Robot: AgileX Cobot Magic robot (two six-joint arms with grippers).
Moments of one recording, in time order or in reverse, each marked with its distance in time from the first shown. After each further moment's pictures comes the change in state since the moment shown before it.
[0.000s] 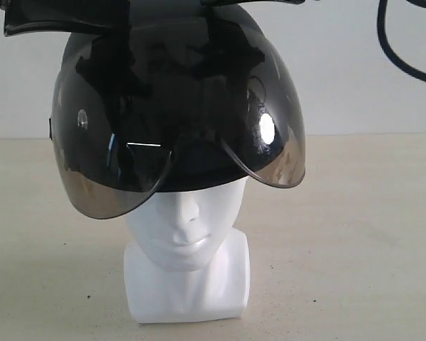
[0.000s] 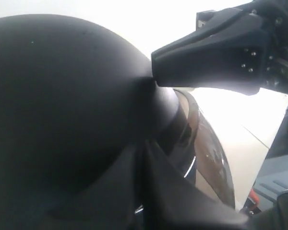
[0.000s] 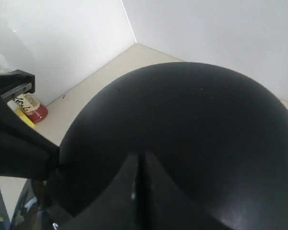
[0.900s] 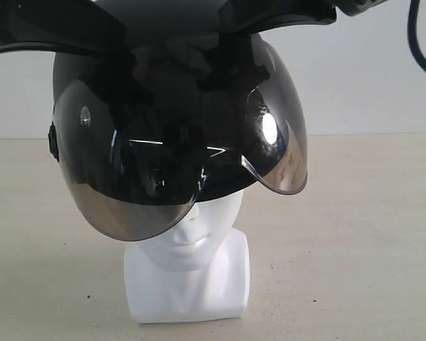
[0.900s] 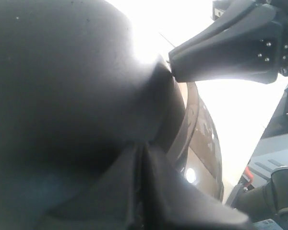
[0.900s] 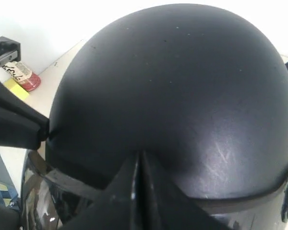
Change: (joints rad) left arm 0.000 -0.006 -0.006 0.062 0.072 -0.053; right arm 0.003 -0.032 -0.009 -0.192 0.136 0.198
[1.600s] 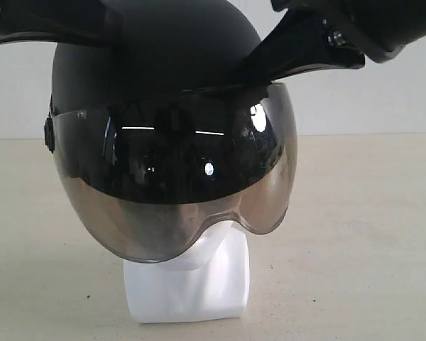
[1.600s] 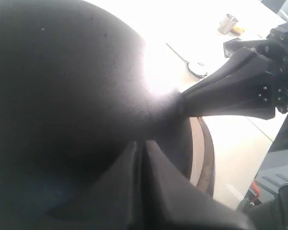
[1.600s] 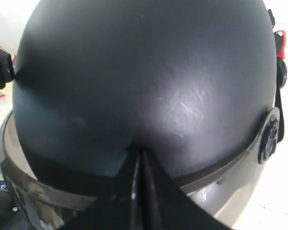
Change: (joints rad) left arm -0.009 0.000 -0.002 0.029 -0.048 -0.040; right arm -0.002 -0.055 0.117 -0.037 0.008 0.035
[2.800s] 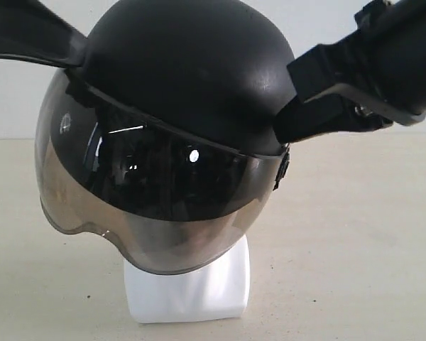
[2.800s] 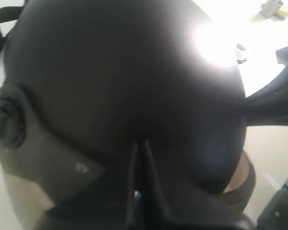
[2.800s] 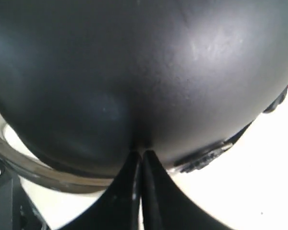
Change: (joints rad) left arm 0.000 -0.051 0.000 0.219 0.046 -0.162; right arm 0.000 -0.099 0.122 -0.050 0.024 0.006
